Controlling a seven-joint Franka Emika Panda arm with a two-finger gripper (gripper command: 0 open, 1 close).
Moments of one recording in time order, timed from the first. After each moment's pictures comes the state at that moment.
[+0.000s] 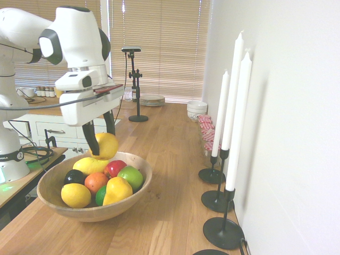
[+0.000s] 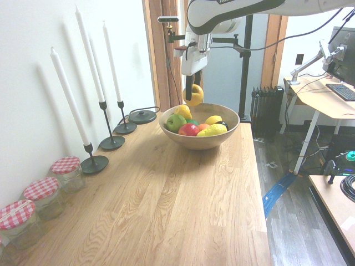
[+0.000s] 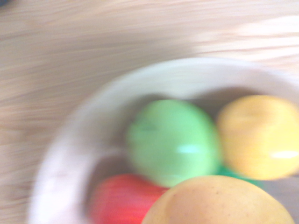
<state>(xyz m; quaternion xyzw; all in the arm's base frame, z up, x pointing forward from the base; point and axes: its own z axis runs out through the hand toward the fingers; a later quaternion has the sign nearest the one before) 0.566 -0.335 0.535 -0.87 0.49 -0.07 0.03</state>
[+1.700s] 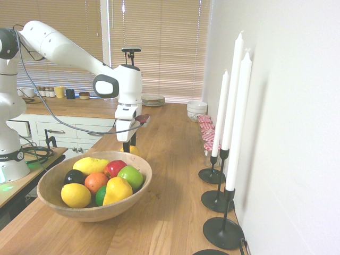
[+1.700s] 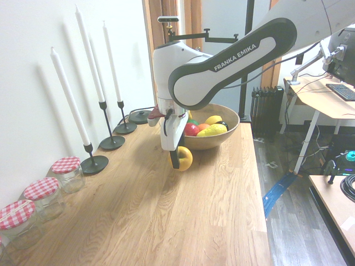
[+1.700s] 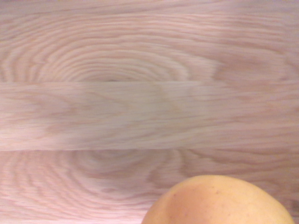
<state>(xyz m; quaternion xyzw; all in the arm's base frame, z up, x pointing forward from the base) 0.618 -0.135 0.396 -0.91 0.42 -0.01 -0.01</state>
